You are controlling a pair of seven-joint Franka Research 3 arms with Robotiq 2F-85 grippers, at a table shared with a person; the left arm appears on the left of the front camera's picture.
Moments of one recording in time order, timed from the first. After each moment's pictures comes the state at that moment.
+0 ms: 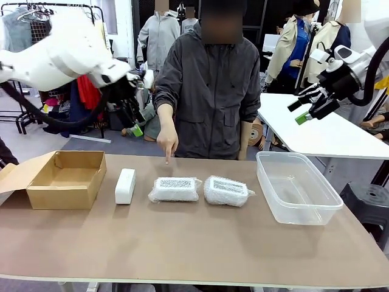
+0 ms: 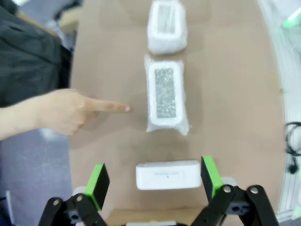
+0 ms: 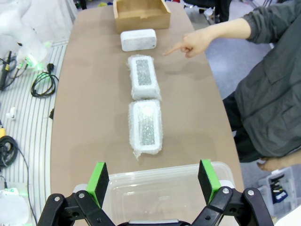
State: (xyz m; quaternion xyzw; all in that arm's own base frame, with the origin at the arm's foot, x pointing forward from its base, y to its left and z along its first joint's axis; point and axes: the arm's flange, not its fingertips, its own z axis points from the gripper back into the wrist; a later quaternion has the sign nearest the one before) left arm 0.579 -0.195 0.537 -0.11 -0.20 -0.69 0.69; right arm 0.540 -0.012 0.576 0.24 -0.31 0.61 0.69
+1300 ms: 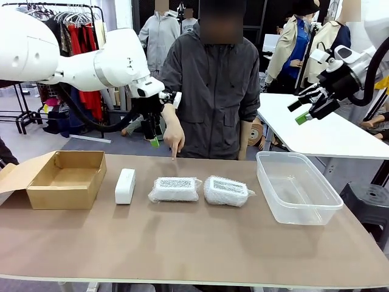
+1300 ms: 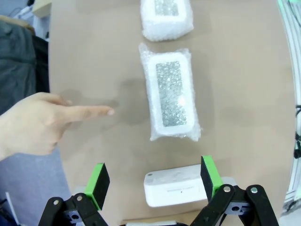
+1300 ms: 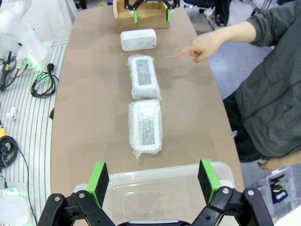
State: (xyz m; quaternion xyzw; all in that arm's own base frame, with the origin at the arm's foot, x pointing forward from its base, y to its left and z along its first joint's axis) left arm 0.618 -0.267 0.491 -0.08 -0.11 -0.73 0.67; right arm 0.540 -0.012 0.576 0.24 -0.31 0.61 0.69
